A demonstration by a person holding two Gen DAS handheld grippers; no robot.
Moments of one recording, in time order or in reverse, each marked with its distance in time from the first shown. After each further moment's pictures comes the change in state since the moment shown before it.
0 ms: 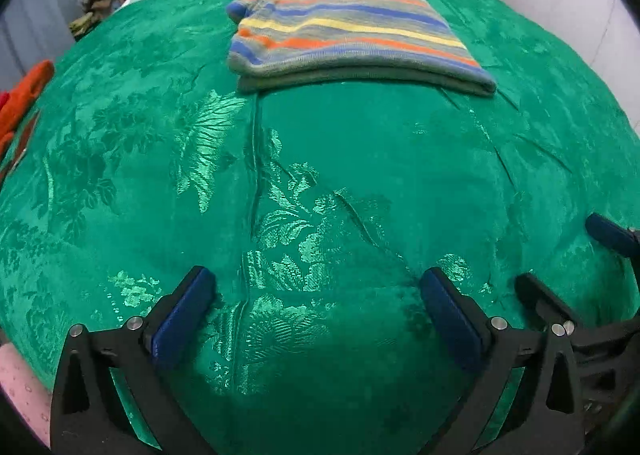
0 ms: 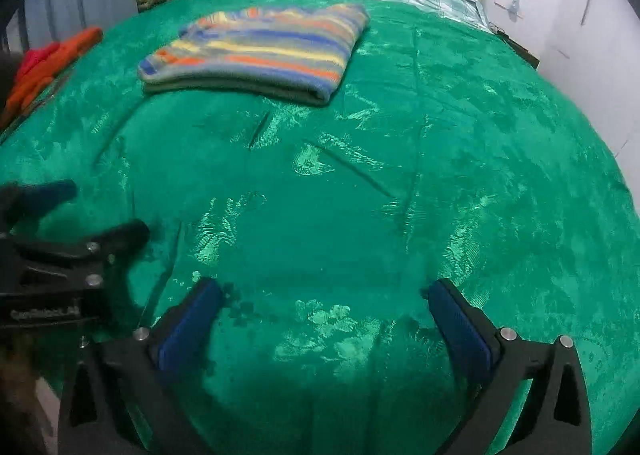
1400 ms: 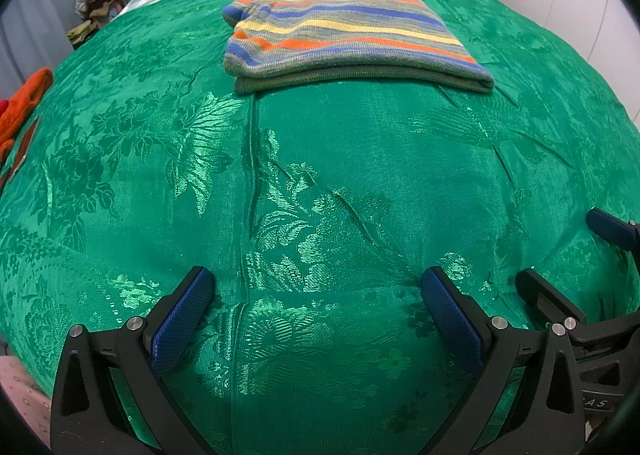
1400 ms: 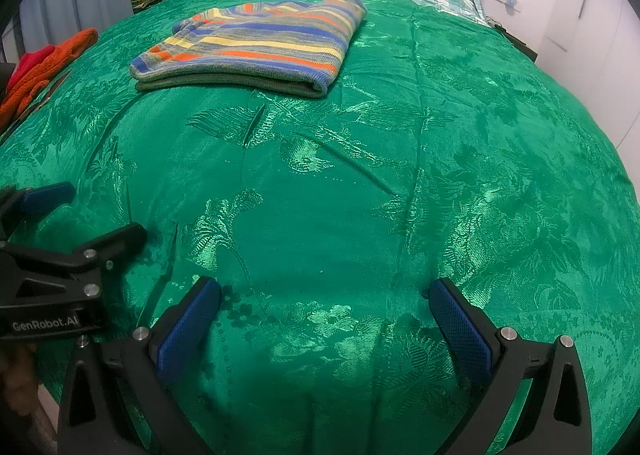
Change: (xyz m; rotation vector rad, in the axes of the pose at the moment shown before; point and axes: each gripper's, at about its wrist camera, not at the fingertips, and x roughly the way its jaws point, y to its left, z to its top) left arm -0.001 -0.005 -0.010 0.015 -0.021 0.008; right arm 0.008 0.007 0.003 0.006 0.003 -0.005
